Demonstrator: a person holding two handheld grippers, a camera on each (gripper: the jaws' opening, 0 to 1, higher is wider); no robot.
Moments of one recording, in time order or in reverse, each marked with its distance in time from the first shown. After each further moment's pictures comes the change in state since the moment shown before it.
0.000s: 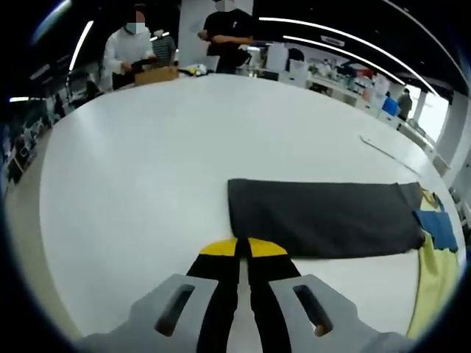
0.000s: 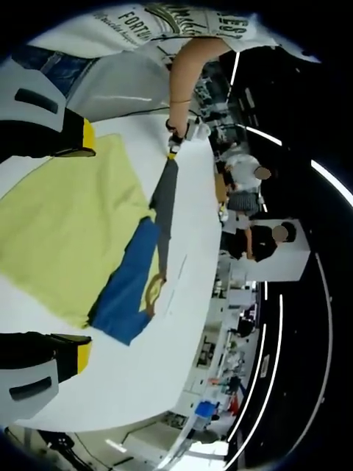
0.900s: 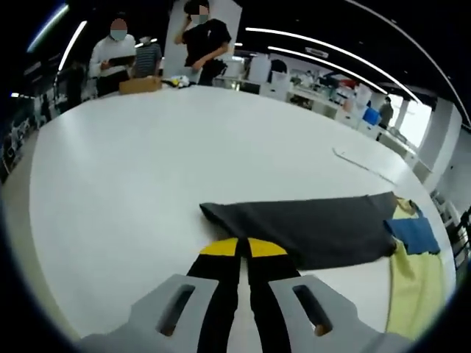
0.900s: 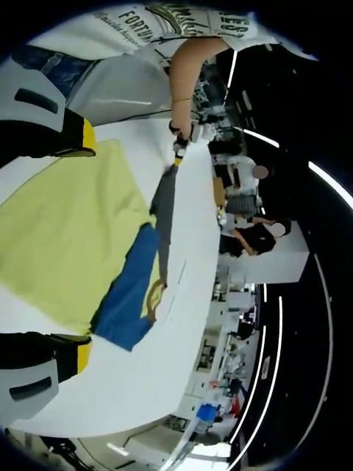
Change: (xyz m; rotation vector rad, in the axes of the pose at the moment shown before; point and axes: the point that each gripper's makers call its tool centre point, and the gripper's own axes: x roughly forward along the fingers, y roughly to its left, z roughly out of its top) left arm -0.021 -0.035 0.024 0.009 -0.074 -0.130; right arm 0.001 0.010 -0.005 0.010 -0.009 0.022
